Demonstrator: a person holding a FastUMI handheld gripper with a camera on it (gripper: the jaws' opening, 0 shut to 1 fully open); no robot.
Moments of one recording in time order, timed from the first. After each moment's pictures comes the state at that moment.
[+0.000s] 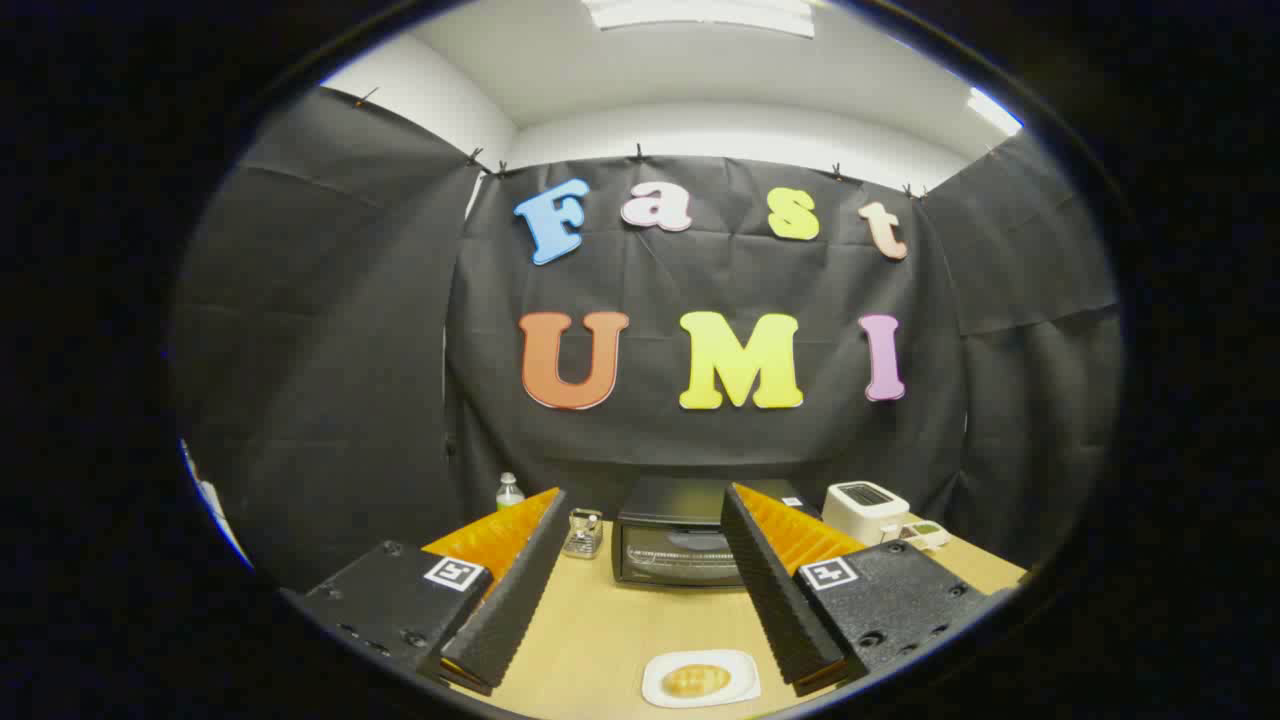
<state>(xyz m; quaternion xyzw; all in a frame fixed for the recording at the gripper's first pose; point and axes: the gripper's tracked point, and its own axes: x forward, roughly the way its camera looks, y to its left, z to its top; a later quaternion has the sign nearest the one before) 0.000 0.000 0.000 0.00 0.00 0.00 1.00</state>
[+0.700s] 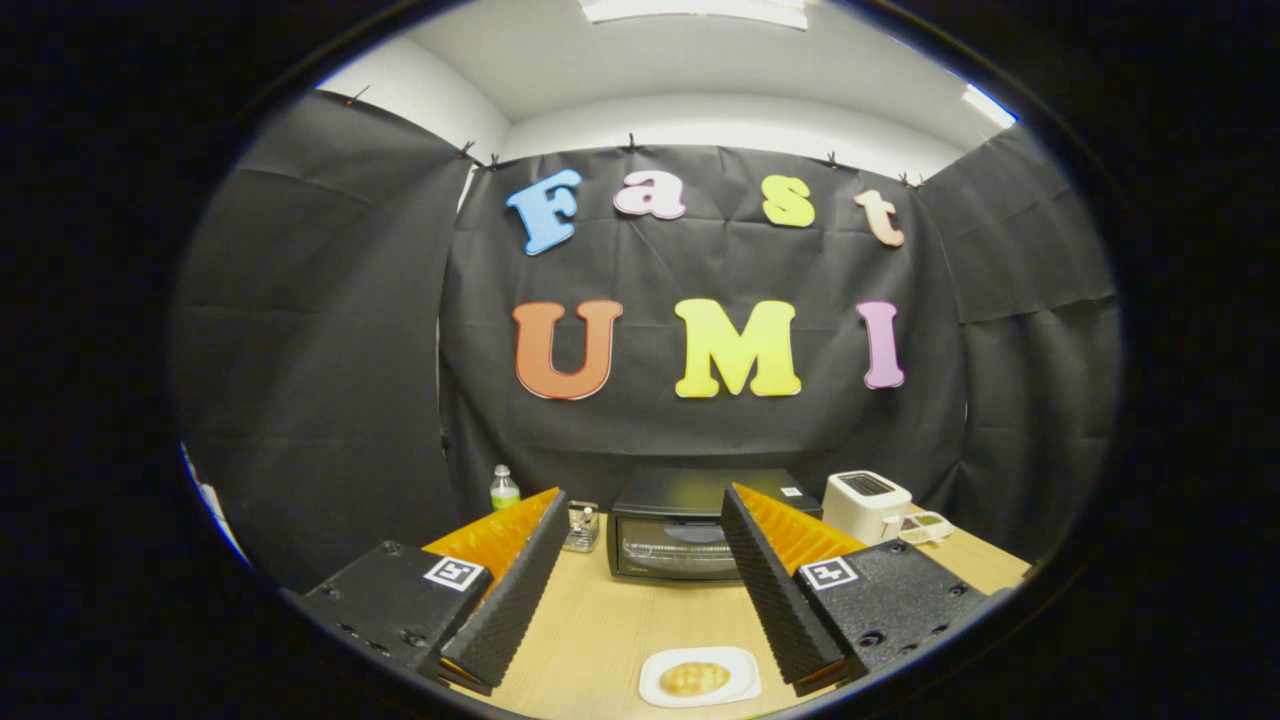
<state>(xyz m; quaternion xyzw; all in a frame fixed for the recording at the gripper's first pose) 0.011 -0.008 -0.010 0.00 0.01 0.00 1.00</state>
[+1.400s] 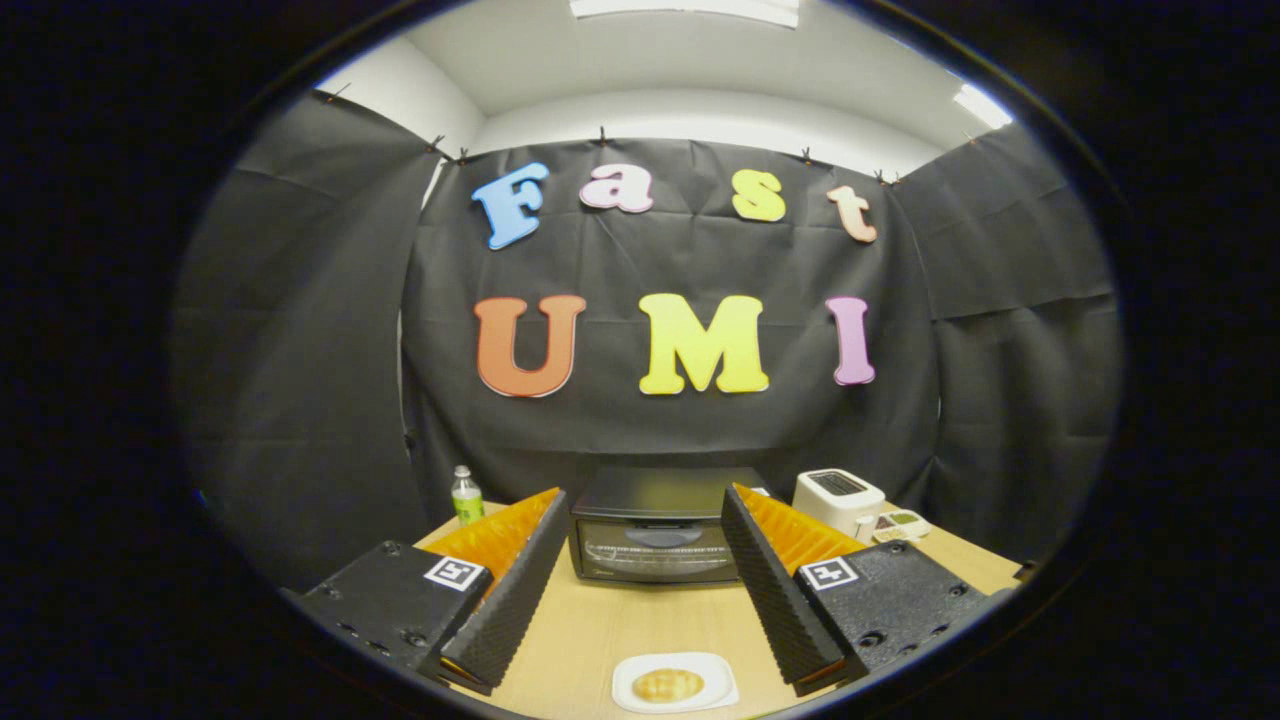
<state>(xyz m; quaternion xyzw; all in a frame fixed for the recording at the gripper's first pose) 0.038 -0.054 -0.014 0.02 0.02 -0.06 1.00</state>
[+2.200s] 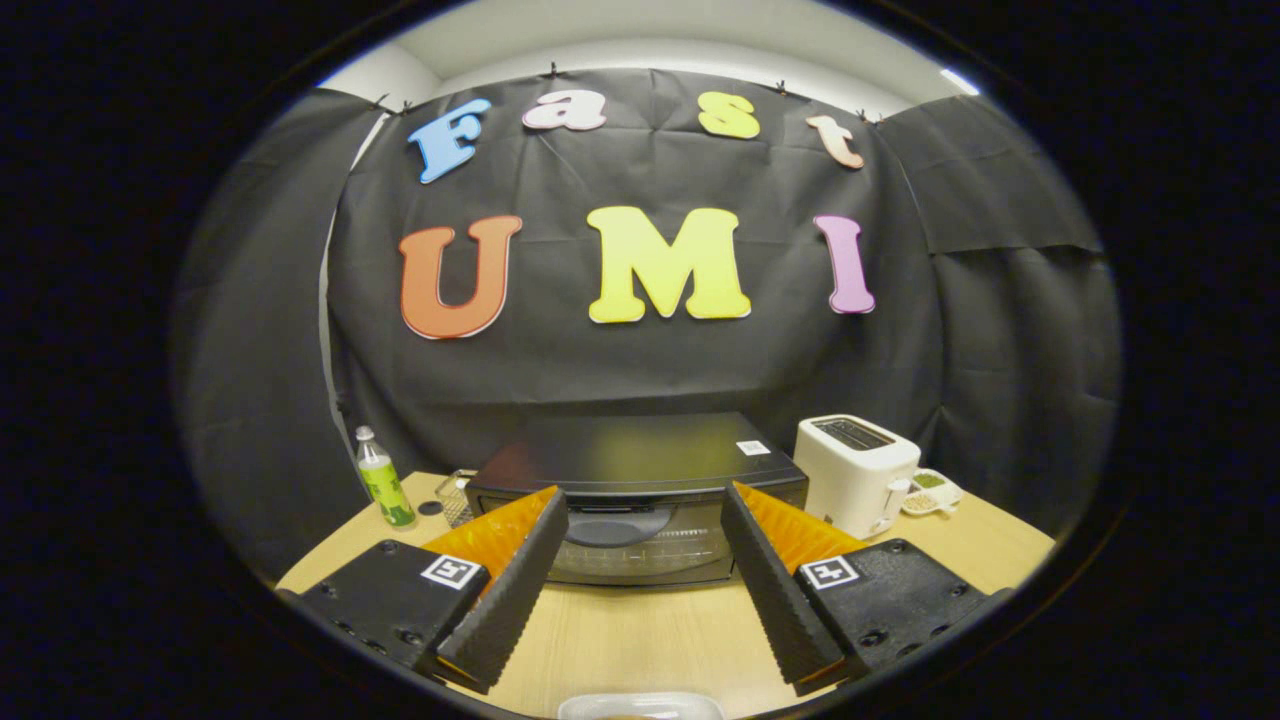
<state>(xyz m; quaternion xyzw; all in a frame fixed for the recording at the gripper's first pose) 0.195 -0.111 -0.126 0.04 0.10 -0.08 0.99</state>
